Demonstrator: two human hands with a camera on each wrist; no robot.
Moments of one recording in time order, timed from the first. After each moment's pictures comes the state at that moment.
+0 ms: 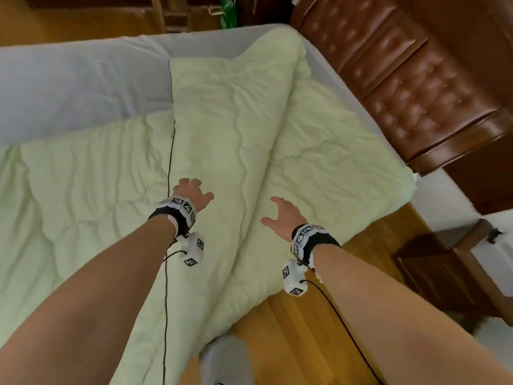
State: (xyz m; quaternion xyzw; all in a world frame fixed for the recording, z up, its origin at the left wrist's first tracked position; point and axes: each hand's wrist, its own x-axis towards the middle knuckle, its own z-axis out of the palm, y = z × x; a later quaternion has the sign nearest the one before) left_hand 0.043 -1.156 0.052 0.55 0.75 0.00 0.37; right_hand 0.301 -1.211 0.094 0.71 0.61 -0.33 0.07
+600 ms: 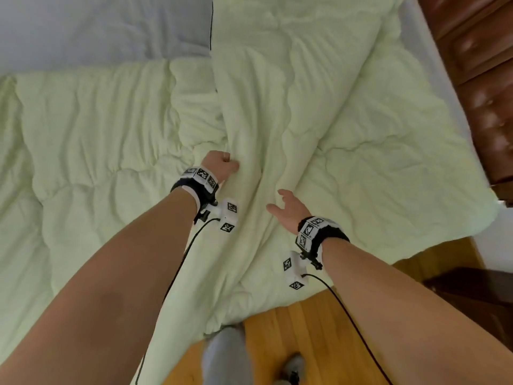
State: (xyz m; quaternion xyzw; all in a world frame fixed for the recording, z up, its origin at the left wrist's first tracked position) left_hand 0.054 -1.053 -0.060 0.35 0.74 0.21 0.54; right_hand 0.282 -1.094 -0.057 0.67 0.58 -0.46 0.09
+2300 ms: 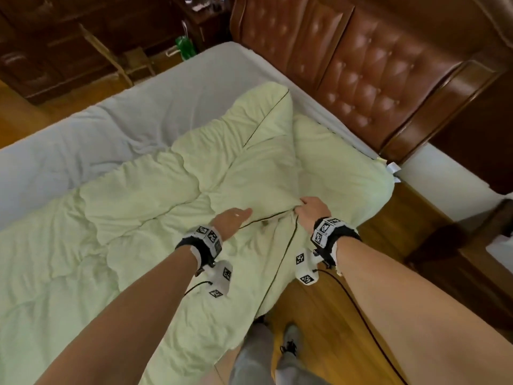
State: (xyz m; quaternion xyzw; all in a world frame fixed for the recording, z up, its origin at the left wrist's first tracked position) left_hand 0.531 -1.065 0.112 0.57 0.64 0.00 0.51; right_hand 0.768 -1.082 0.118 0.77 0.46 -0.42 -0.13
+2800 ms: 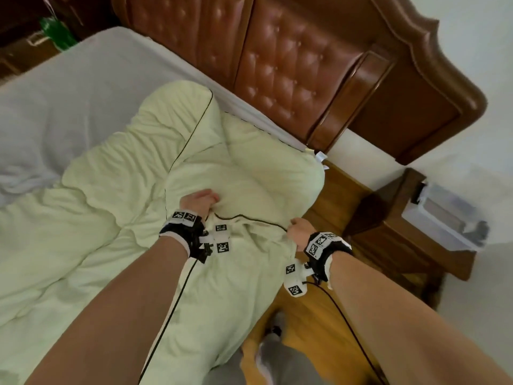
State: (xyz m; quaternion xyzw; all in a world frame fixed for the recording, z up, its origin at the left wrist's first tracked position) left_hand 0.650 -0.919 0.049 0.34 0.67 0.19 0.63; right_hand 0.879 -1.069 0.079 0.84 0.23 -0.48 -0.13
